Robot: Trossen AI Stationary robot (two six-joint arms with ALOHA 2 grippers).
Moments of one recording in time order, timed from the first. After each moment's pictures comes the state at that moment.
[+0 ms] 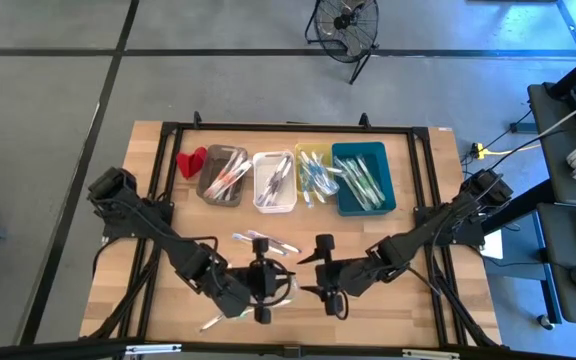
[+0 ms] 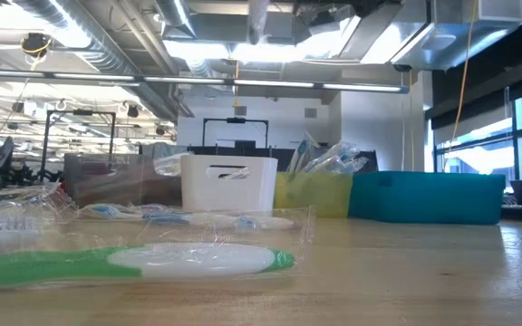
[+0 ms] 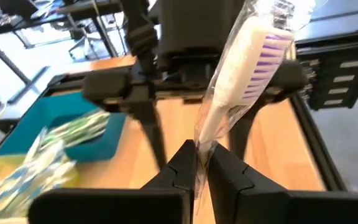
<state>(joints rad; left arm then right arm) -0.63 1.70 1.41 -0.26 -0.75 -0.21 0.60 1.66 1.11 -0.04 0.46 0.11</state>
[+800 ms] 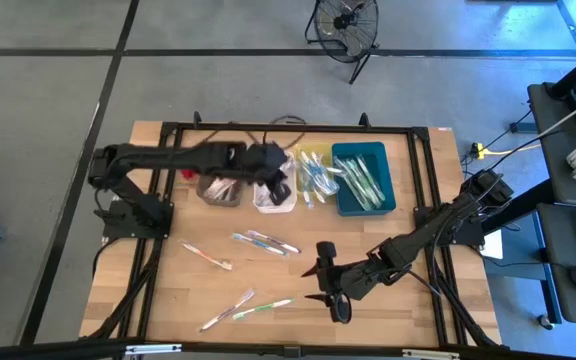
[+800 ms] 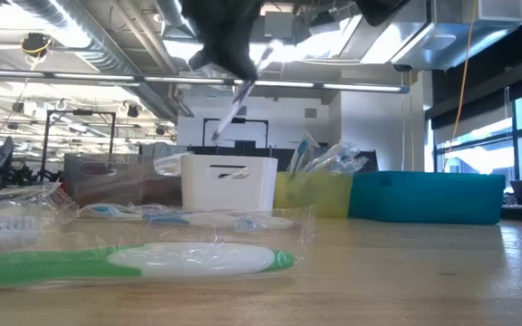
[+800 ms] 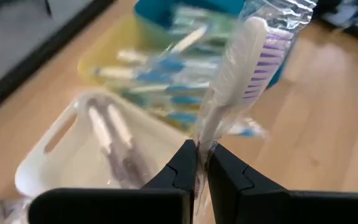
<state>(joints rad) 0.11 1.57 1.41 -0.69 -0.22 -0.44 0.62 1.66 1.11 -0.08 0.34 0.22</state>
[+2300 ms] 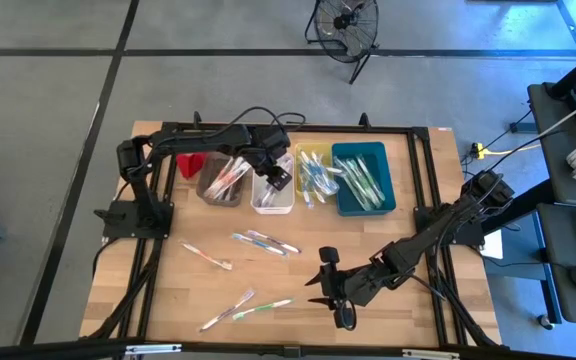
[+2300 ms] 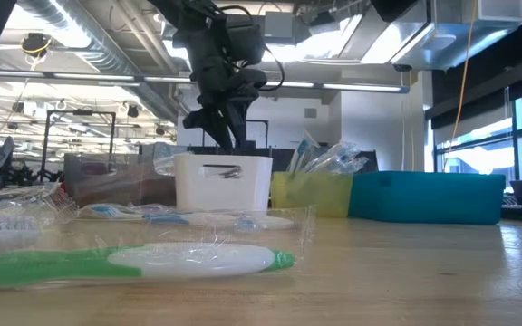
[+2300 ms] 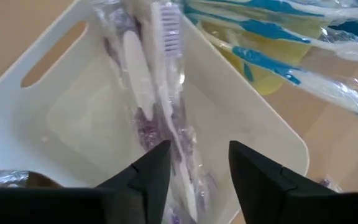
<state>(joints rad) 0.37 1.79 1.41 -0.80 0.11 -0.46 0.65 1.66 1.11 -0.08 0.33 0.27</state>
